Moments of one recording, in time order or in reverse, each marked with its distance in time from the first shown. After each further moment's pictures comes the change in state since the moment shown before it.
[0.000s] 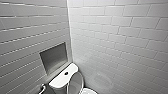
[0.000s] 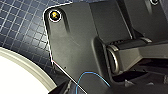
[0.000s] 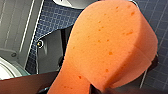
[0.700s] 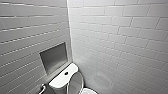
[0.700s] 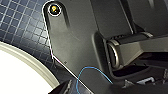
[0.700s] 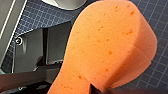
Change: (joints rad) left arm 0.002 -0.001 0.002 0.001 0.036 0.001; right arm 0.004 0.018 -0.122 0.202 -0.004 -0.246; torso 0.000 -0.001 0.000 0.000
